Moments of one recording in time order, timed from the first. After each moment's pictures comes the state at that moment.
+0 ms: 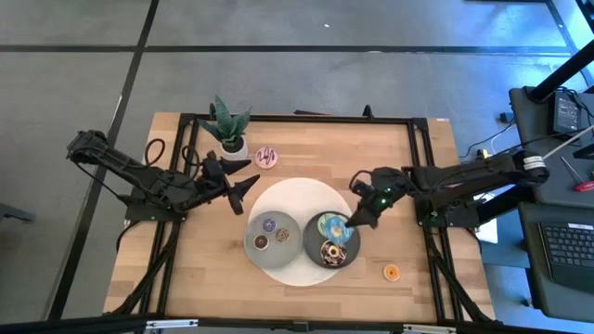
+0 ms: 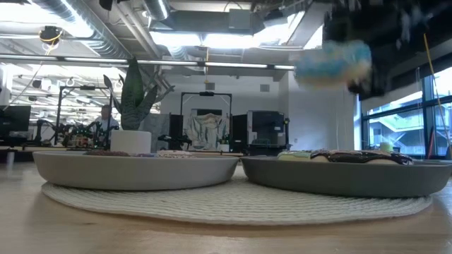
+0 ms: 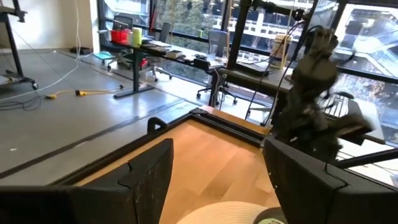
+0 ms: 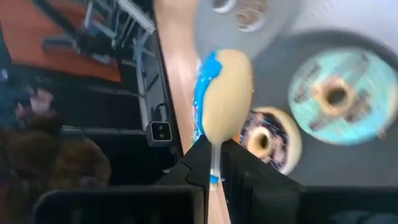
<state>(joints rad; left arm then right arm) -0.42 0.93 0.74 0.10 -0.97 -0.28 0.07 1.10 0.60 -0.09 -0.44 0.92</state>
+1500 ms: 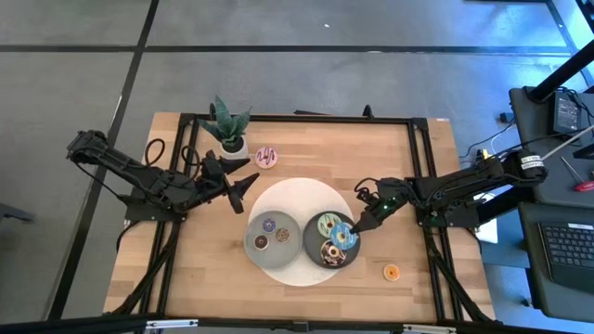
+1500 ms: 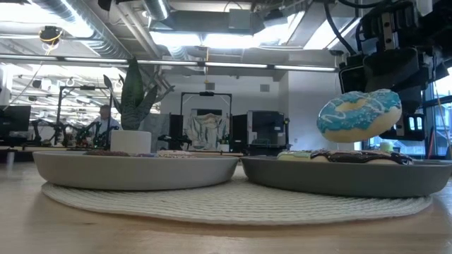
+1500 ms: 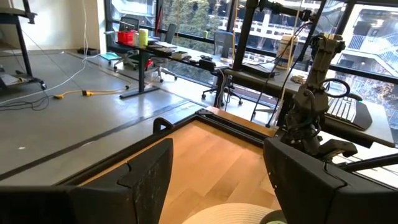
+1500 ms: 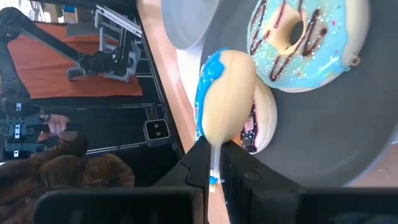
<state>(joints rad) -0.42 0.93 0.74 0.10 -1.00 -0.28 0.07 1.13 0.28 0.33 -0.46 1.20</state>
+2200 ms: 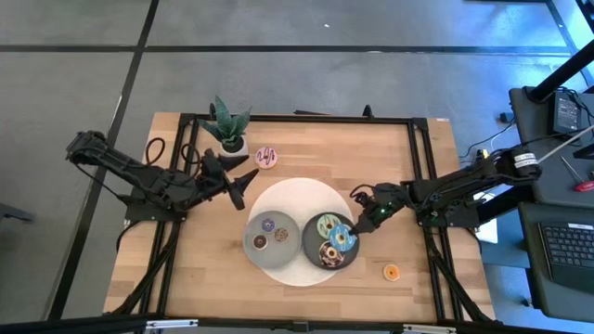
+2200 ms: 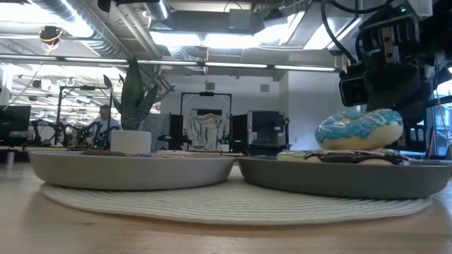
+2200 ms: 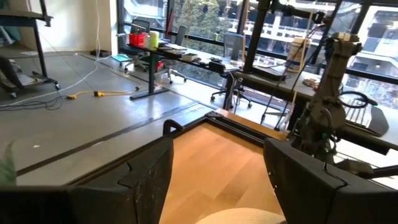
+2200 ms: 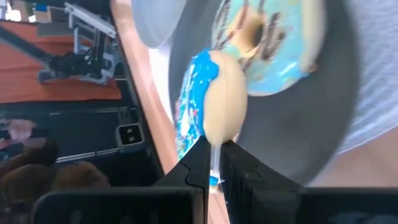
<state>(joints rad) -0.40 0.93 0.74 0.10 -1.03 -0.28 0.12 1.20 0.29 0.33 -0.38 1.17</state>
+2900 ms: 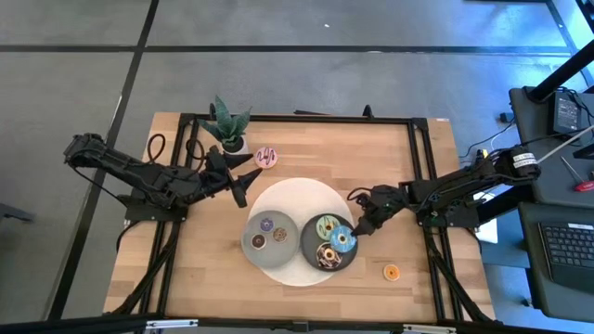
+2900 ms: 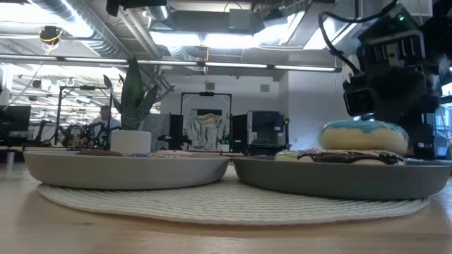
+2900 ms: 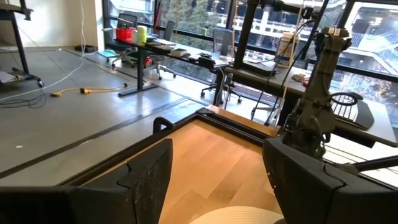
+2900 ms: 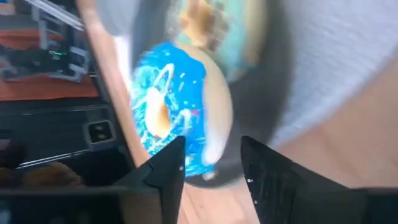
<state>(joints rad) -0.32 0.93 0.74 0.09 -0.90 -0.28 0.12 1.22 0.29 0.24 -0.37 1.14</state>
